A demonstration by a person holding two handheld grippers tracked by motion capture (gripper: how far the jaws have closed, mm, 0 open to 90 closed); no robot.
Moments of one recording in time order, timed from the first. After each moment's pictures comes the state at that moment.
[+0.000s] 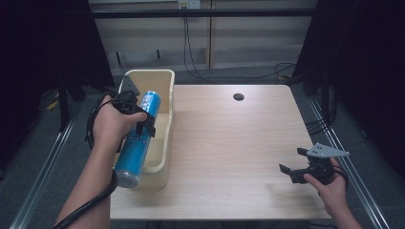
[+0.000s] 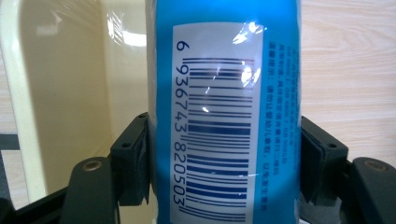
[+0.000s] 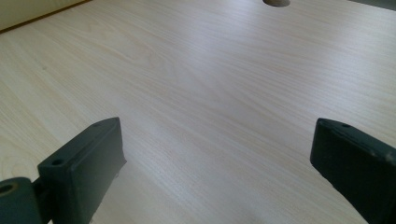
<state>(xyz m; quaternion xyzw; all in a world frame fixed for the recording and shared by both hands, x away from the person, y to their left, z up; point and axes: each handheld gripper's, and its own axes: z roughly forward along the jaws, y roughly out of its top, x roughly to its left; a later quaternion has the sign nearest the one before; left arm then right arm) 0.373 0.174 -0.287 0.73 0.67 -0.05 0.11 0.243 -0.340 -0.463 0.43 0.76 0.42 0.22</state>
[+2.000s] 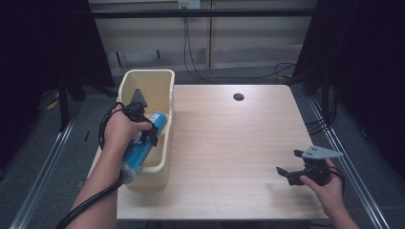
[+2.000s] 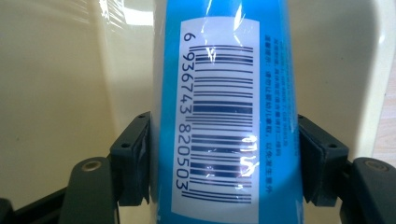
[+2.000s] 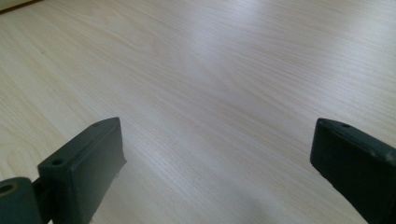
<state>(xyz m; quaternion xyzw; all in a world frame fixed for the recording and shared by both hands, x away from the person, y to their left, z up) 0.395 0.173 -0.341 0.75 0.66 -0.07 0.05 0.244 -0.334 -0.472 0.42 0.78 0.41 0.22</state>
